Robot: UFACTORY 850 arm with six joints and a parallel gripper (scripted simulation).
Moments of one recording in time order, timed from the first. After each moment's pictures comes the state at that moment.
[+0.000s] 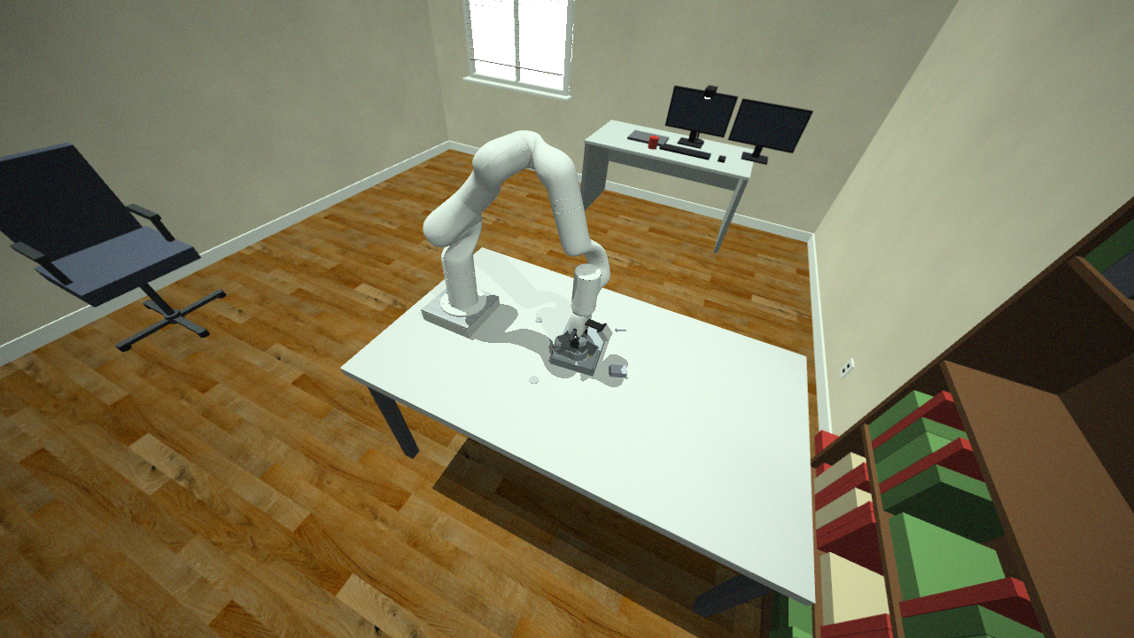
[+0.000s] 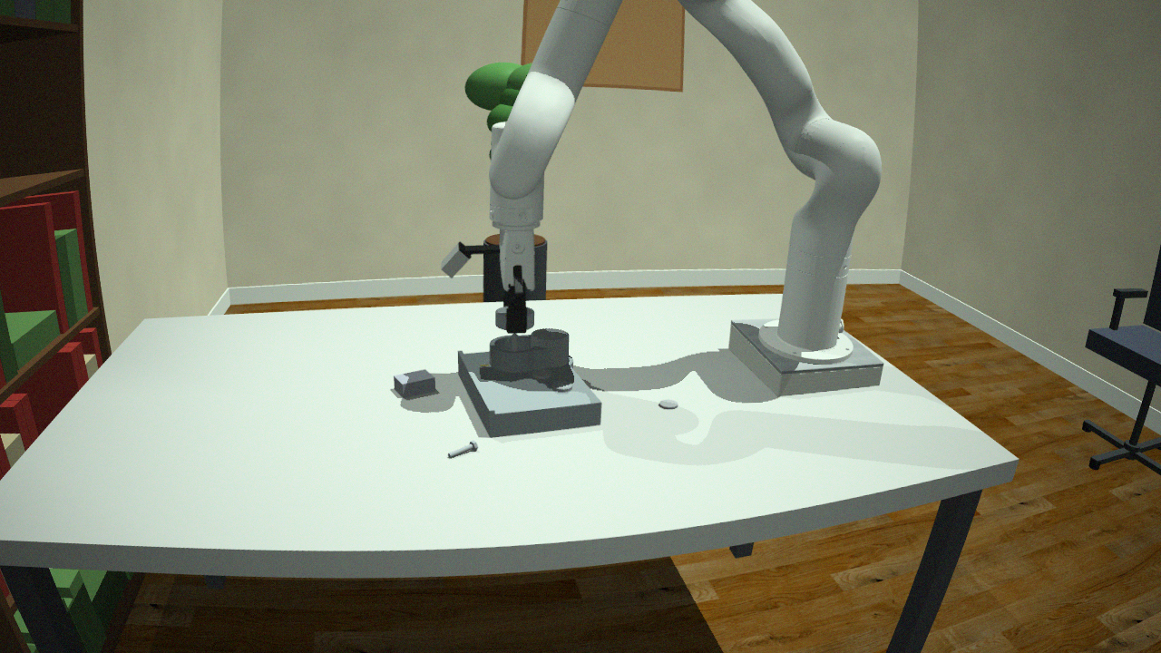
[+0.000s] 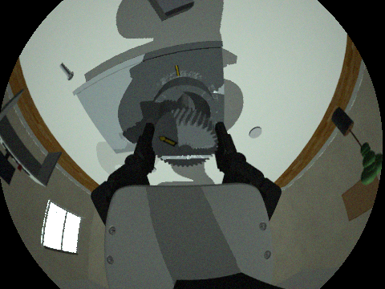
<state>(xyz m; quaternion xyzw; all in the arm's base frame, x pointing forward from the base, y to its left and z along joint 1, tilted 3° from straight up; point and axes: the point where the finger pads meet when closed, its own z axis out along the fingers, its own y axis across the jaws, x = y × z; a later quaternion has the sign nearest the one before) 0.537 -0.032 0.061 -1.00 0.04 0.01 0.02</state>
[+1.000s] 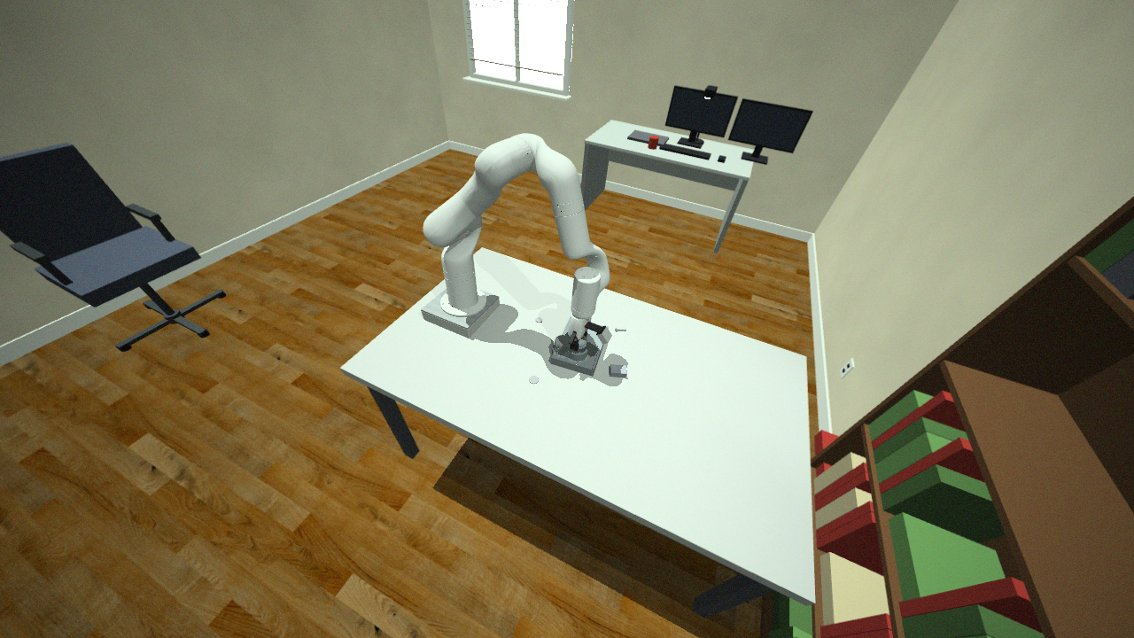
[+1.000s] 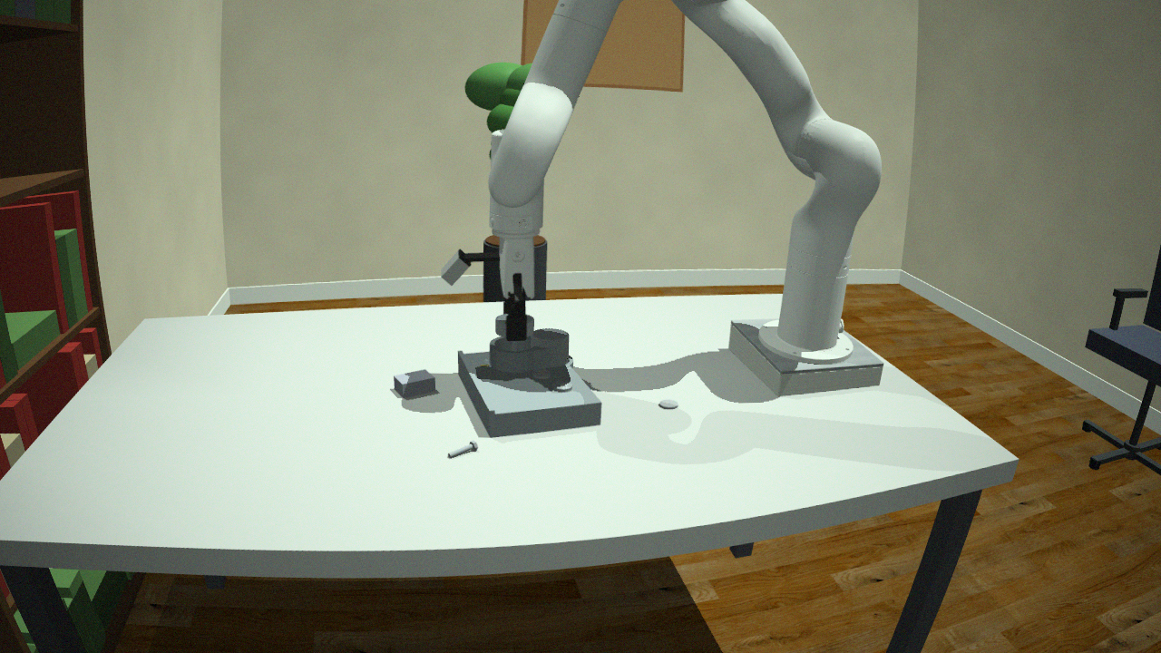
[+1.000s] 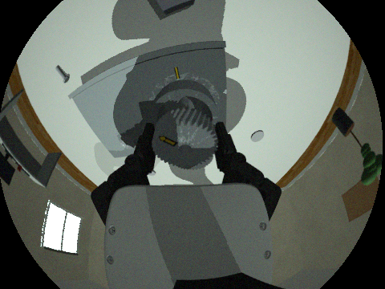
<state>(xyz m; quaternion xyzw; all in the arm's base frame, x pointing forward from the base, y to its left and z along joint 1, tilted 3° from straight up) 0.537 -0.031 0.048 -1.00 0.04 0.01 0.02</state>
